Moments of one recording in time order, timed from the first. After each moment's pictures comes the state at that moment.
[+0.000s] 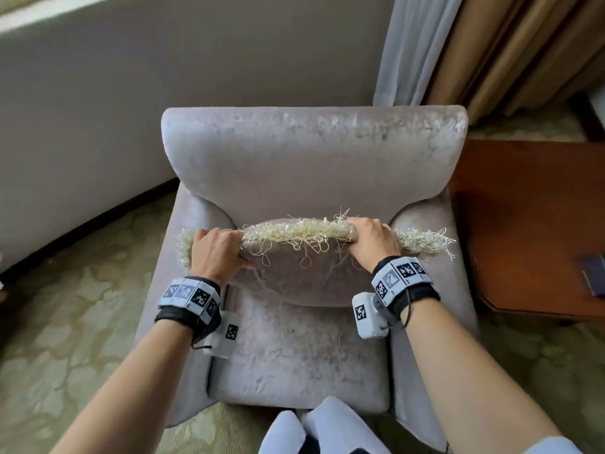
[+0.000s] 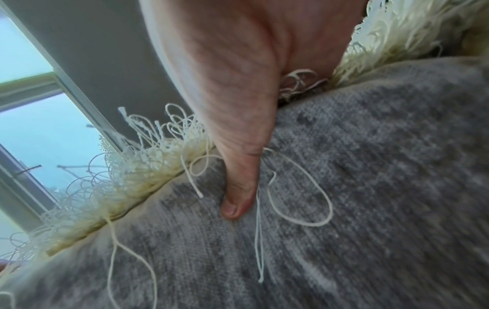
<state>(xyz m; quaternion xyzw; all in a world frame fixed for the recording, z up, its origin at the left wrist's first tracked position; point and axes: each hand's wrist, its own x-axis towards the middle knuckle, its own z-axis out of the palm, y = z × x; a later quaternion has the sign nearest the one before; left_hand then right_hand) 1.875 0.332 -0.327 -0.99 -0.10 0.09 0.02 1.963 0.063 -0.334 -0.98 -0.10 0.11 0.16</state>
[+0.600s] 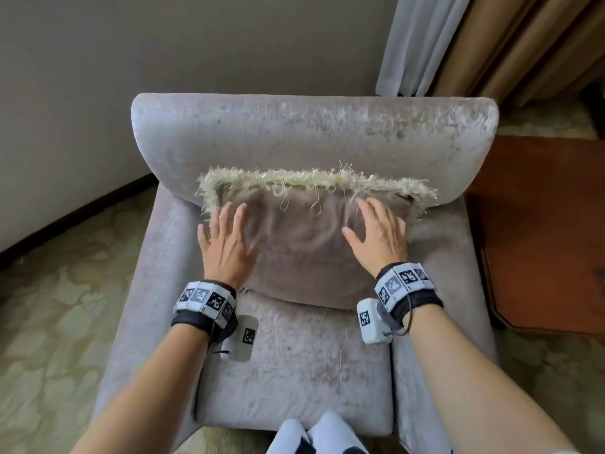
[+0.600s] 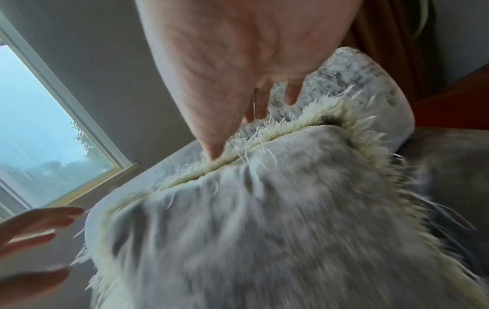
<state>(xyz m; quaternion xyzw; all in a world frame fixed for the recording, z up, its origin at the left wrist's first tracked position) 1.942 0.338 -0.421 -0.98 -0.17 0.01 -0.11 2.032 0.070 -0.419 -0.98 -0.13 0.01 0.18</state>
